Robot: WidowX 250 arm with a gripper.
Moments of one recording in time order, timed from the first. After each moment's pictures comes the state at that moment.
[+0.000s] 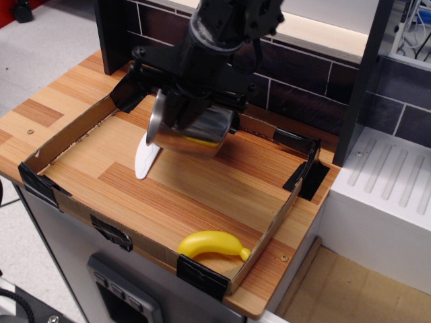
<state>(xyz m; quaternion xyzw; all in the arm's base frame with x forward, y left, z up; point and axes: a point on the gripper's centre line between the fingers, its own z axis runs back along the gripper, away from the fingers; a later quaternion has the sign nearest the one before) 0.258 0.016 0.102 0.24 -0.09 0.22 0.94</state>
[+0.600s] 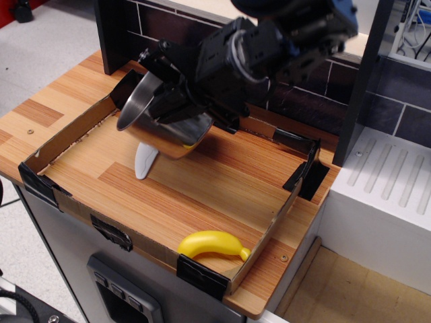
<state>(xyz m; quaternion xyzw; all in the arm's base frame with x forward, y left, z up) 0.261 0.022 0.091 0.43 -0.06 0.18 0.88</state>
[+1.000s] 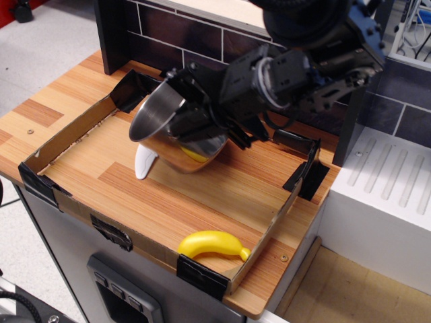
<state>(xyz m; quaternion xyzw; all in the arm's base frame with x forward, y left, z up) 0.263 0.004 0.077 0.42 -0.04 0.15 0.89</state>
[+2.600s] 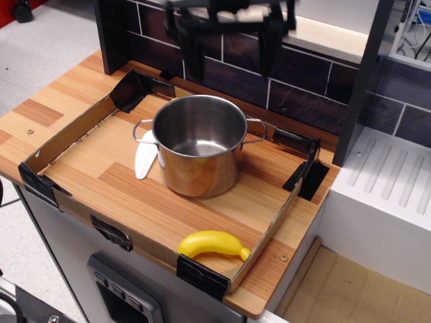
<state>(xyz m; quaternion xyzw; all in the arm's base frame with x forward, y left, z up) 0.289 -0.012 0.161 -0.04 -0.04 0.24 0.97</state>
